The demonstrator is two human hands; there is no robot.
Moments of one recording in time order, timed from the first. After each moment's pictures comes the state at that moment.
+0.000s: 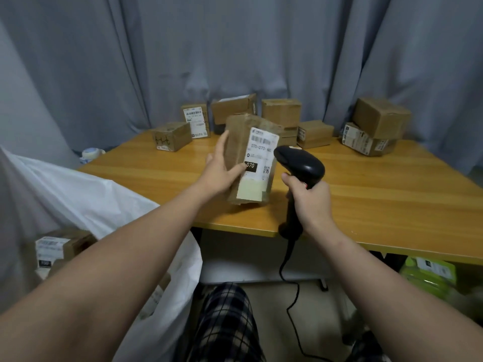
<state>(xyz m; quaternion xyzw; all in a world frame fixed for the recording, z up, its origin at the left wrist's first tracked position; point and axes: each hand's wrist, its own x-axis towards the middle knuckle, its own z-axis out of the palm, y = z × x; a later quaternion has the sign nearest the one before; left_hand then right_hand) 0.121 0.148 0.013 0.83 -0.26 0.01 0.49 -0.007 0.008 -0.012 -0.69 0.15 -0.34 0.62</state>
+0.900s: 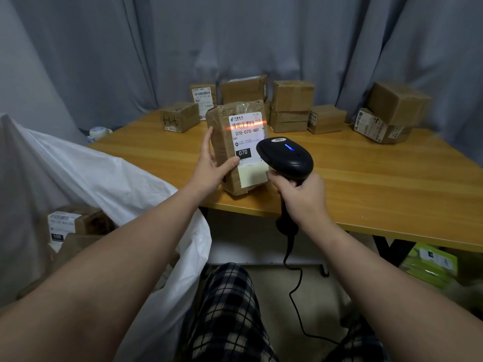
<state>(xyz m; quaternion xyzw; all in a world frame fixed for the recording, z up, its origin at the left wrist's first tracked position) 0.116 0.188 -0.022 0.74 -0.22 -0.03 0.64 -0.005 0.035 -0.033 -0.77 0.07 -0.34 0.53</state>
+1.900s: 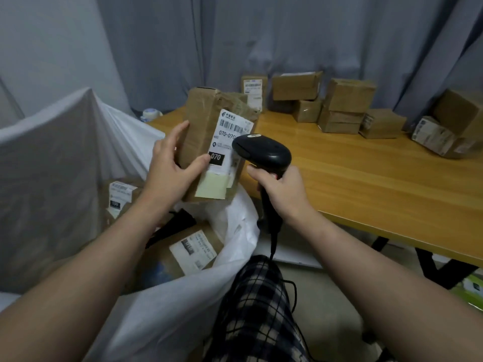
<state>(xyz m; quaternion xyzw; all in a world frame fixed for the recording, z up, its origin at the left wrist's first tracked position) 0.074 0.350 -0.012 0.82 -0.13 0.20 0.53 0.029 0.148 -0.023 -0.75 -0.06 -0.18 0.63</state>
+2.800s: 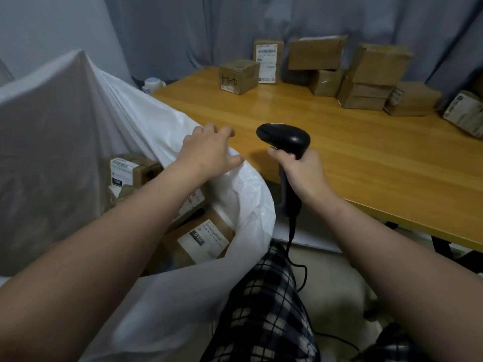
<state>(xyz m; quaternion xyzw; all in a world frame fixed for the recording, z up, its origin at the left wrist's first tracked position) 0.119 0.314 -0.018 0.98 -0.16 0.08 0.09 0.062 0.139 -0.043 -0.78 0.08 -0.14 0.61</state>
